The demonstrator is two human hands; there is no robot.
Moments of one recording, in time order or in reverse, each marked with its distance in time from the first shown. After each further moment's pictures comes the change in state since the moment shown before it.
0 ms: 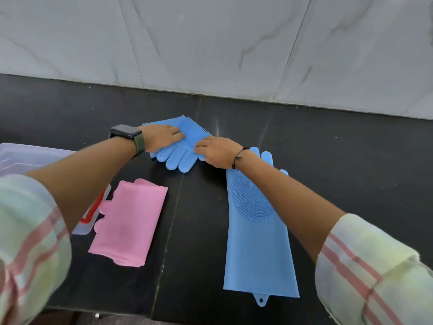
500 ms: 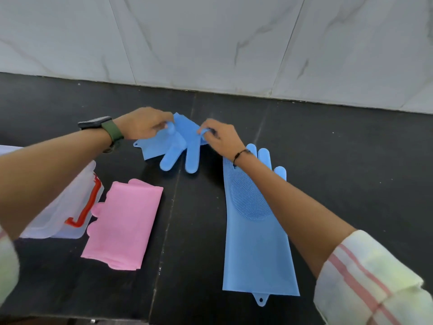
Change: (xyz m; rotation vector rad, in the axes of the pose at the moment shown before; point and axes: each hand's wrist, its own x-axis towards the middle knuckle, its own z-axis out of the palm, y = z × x) left_hand -0.017 -0.016 -0.019 -0.421 0.278 -0.021; right_hand -0.014 -0.004 -0.010 0.881 0.575 0.404
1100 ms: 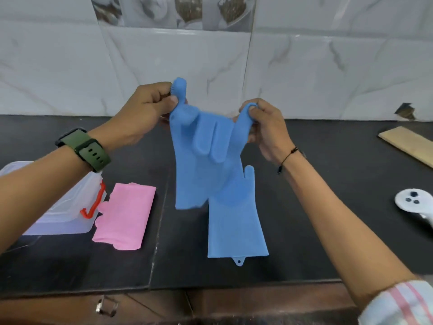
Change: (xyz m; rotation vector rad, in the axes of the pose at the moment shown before) left_hand -0.097 0.172 -0.103 -0.946 0.422 0.098; right_hand -0.121 -0.102 -0.147 0.776 0.286 0.114
